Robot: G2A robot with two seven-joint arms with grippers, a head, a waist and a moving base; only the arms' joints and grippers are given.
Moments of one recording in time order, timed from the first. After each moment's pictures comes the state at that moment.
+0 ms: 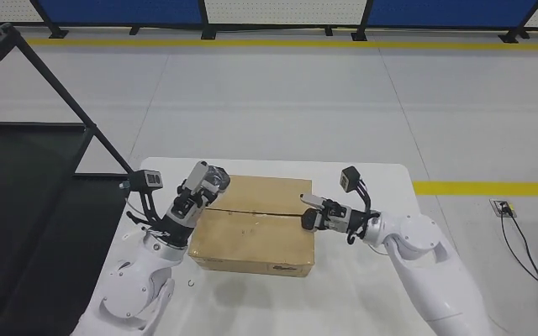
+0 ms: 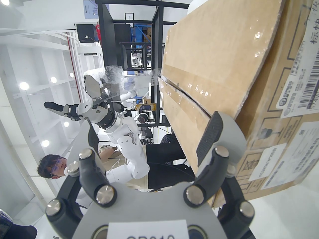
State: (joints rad) left arm 1.09 -1.13 -1.31 -1.87 -0.28 -0.29 -0.19; right arm -0.77 -1.21 1.21 -1.34 0.33 0.02 0.96
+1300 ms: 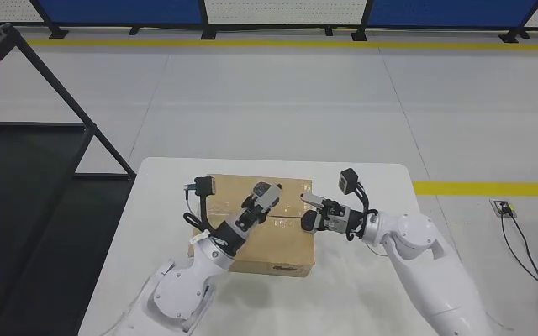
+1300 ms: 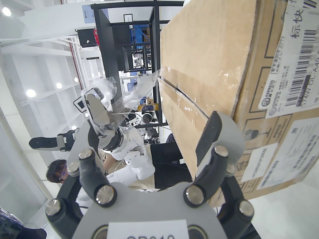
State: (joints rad) left arm 1.00 -1.20 -1.08 -1.81 -0.02 -0.20 -0.18; right arm -0.74 -1.21 1.18 -1.27 0.37 0.03 0.98
